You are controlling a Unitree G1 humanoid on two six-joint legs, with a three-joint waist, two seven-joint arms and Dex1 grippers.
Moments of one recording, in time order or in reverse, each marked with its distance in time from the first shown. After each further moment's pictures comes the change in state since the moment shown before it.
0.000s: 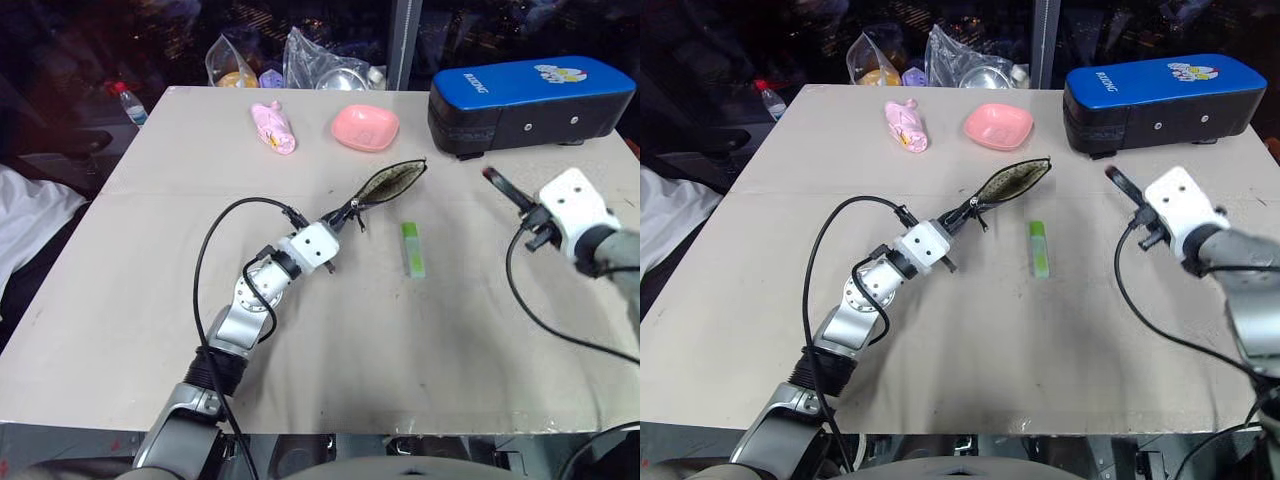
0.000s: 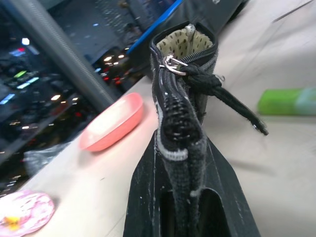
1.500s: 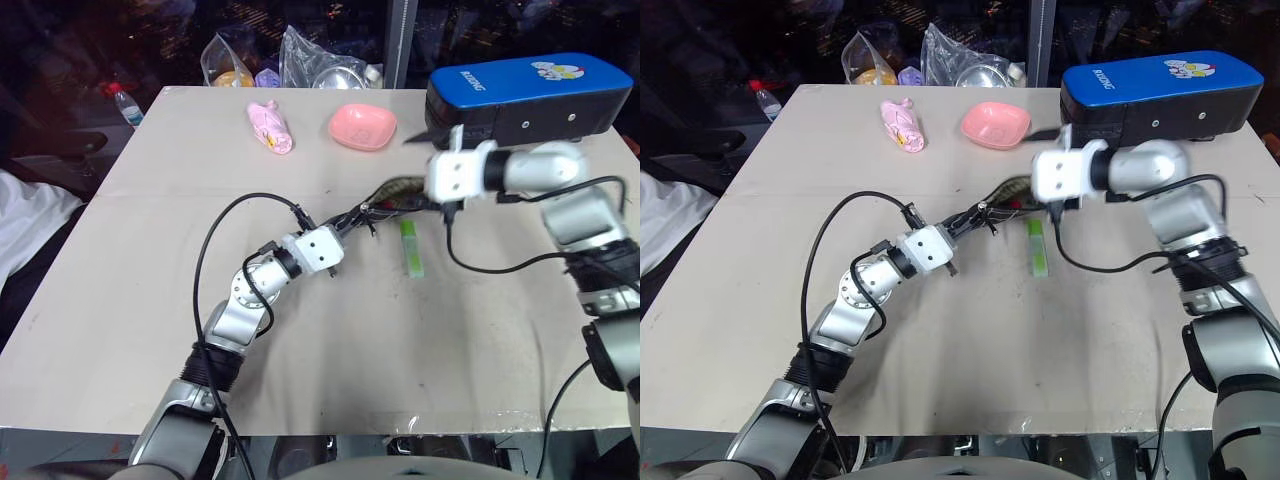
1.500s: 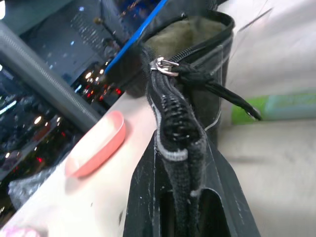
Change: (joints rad) left arm -0.006 0.026 0.019 -0.011 0.045 -0.038 -0.045; right arm -0.482 0.264 0.172 0.512 -0.116 -0.667 0.349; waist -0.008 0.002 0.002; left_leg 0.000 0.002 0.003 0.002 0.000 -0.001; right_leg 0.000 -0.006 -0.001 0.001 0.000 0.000
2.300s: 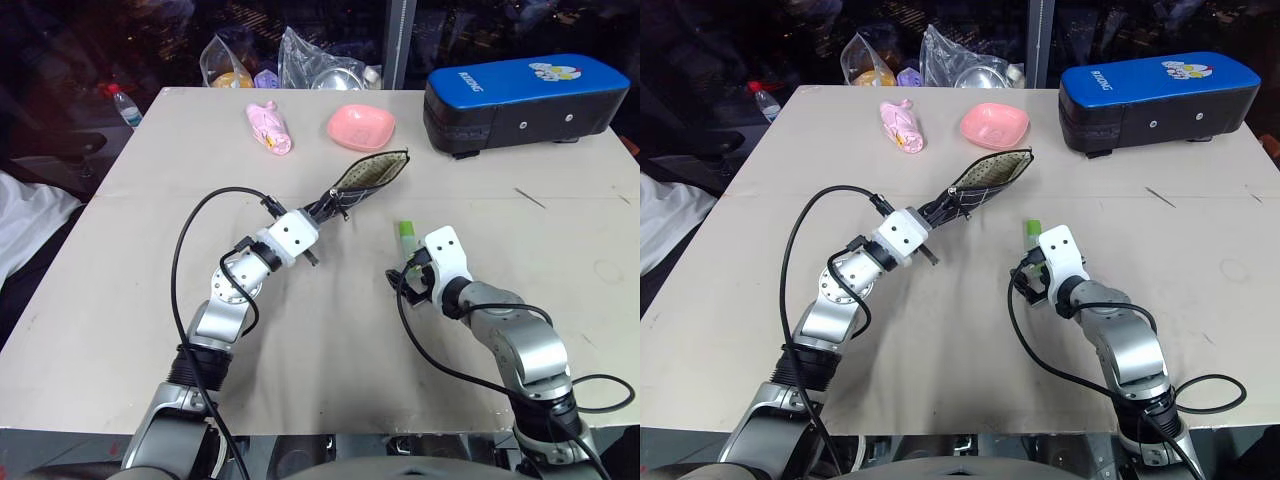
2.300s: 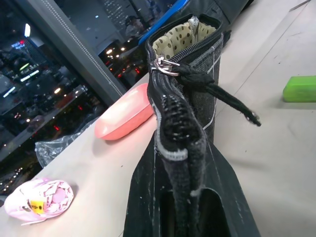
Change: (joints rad) left arm 0.001 0.012 0.073 0.000 -0.050 0.078 0.024; right arm 0.609 0.452 0.006 -0.559 0.130 1.029 -0.663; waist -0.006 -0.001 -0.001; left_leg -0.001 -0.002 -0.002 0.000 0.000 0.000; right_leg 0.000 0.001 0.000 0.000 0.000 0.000
